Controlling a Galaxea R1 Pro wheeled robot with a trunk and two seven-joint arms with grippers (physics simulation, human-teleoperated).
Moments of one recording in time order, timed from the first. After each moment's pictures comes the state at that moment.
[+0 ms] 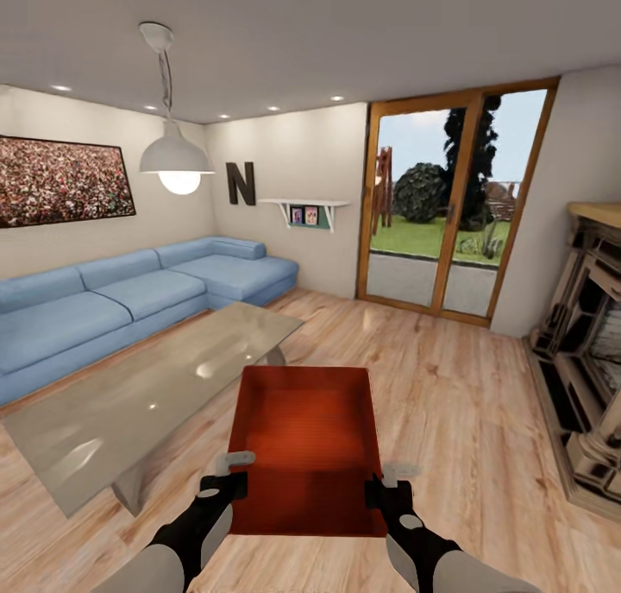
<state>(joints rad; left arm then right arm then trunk) -0.60 -0.11 0.01 -0.33 0.02 0.06 0.20 -0.65 0.12 -0.03 -0.08 0.09 -0.32 -0.13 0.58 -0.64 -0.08</state>
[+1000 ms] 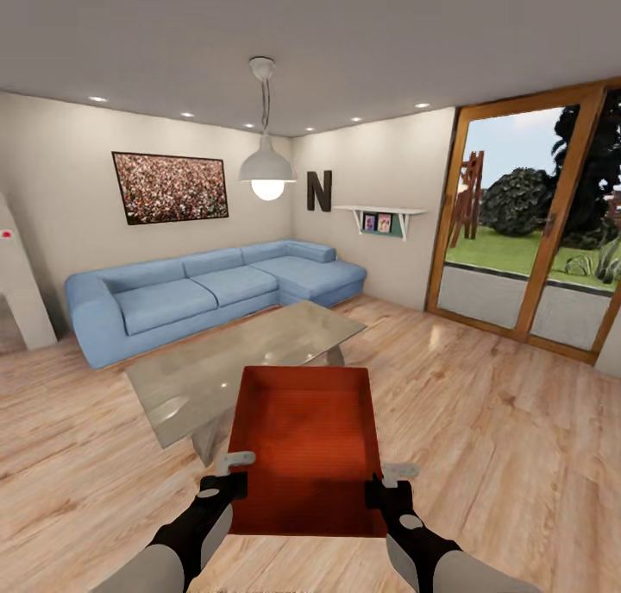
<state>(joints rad) -0.60 -0.11 0.01 -0.33 0.02 0.06 0.20 -0.65 0.12 -0.03 -0.08 0.09 -0.31 -0.13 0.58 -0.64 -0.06</state>
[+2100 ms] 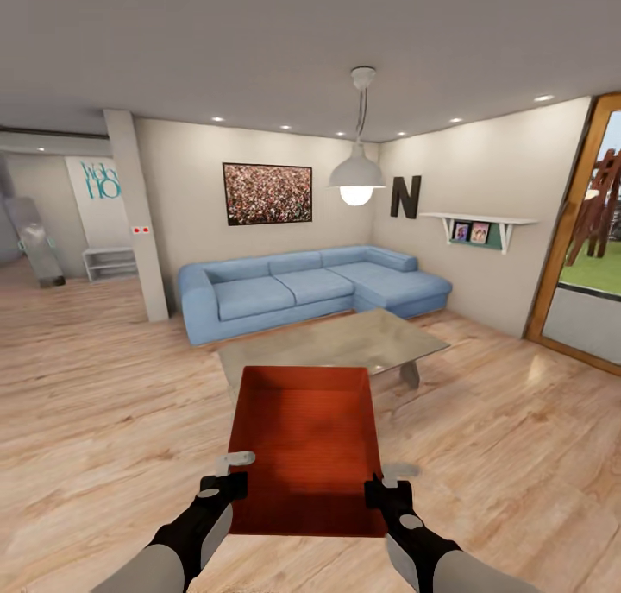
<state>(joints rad) -0.60 -0.11 0.01 -0.33 0.02 0.06 0.20 -0.65 0.12 -0.03 -0.08 0.09 -0.31 -0.13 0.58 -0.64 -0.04</state>
